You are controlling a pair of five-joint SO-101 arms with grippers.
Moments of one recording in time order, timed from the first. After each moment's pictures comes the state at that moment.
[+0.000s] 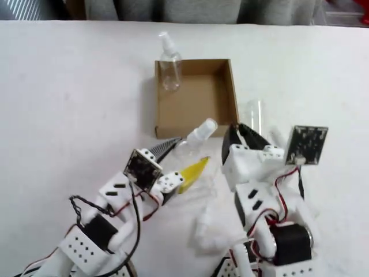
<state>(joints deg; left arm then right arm) 33.0 -81.2 88.9 15.8 1.0 -14.2 -78.5 52.0 58.5 -16.6</state>
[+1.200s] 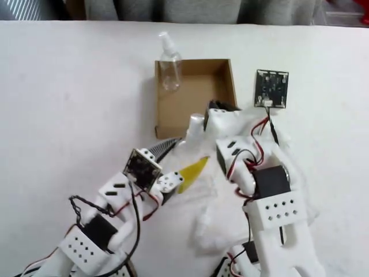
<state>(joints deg) 32.8 -81.2 88.9 15.8 1.1 -17.1 -50.4 41.9 46.7 -15.8</state>
